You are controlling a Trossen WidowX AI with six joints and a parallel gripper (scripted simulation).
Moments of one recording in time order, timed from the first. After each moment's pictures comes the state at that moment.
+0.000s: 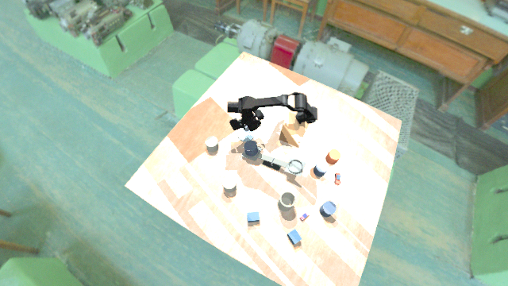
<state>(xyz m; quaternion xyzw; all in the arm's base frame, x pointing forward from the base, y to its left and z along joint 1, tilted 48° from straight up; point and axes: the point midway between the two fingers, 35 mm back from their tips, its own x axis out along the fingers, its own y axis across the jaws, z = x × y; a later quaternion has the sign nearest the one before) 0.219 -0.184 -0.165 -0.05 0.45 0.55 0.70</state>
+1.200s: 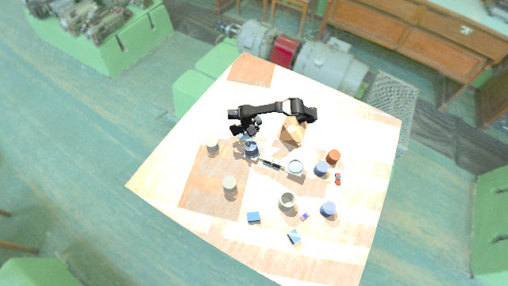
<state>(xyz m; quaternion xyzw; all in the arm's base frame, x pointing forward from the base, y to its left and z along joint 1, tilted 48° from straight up) 0.215 -0.141 -0.212 -0.06 0.44 0.55 0.70</state>
